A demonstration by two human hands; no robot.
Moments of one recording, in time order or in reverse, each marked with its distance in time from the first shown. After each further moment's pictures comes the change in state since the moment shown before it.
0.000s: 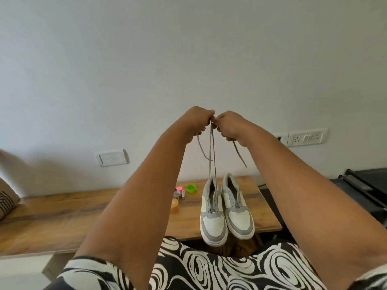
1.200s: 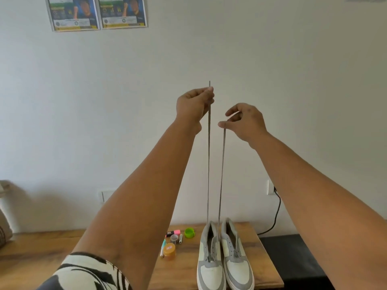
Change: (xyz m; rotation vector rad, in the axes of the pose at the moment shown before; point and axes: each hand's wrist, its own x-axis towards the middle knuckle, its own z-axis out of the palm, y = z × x) left_hand -0.019 0.122 -0.057 -0.767 0.260 0.441; right_hand -0.026 -0.077 -0.102 0.125 0.475 -0.358
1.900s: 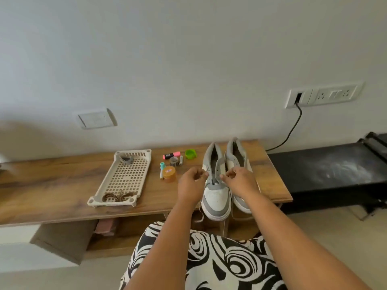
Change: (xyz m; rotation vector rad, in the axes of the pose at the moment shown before) left_hand -0.182 -0.372 -0.159 0.718 0.000 -0.626; right_hand -0.213 0.295 0.187 -0.289 -0.512 0.649
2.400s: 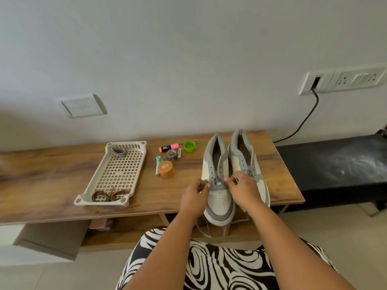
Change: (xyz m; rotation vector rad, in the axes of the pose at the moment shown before) left_hand 0.023 -0.058 0.030 0.055 -0.099 -0.146; right_hand 0.033 0.036 0.043 0.002 0.011 -0.013
